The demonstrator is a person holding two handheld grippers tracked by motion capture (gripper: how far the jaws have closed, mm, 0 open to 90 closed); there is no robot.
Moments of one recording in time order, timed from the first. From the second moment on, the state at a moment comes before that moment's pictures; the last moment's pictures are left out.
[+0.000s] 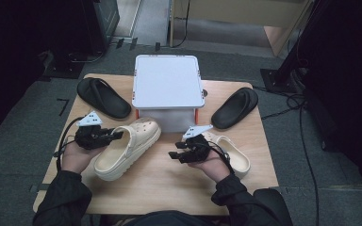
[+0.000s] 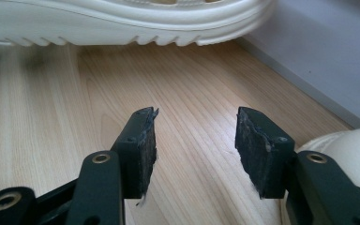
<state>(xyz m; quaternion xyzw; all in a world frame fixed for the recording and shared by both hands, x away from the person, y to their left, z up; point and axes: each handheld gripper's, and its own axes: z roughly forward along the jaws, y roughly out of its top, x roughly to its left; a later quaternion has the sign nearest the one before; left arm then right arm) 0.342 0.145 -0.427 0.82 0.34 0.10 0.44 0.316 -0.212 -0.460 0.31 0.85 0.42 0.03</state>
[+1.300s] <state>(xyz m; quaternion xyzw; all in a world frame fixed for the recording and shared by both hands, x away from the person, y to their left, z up) 0.355 0.113 -0.445 0.83 0.35 0.03 0.44 0.313 -0.203 -0.455 0.31 0.85 0.43 0.05</state>
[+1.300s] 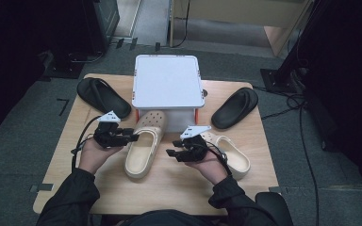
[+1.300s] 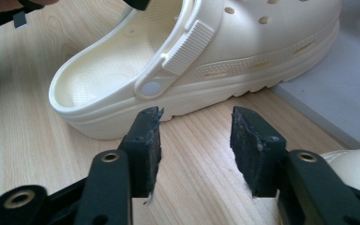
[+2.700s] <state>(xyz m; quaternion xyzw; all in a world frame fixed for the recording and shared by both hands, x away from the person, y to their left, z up) 0.349 0.133 -0.482 0.84 0.36 -0.01 0.40 0.304 -0.181 -0.464 0.31 0.83 0.47 0.03</state>
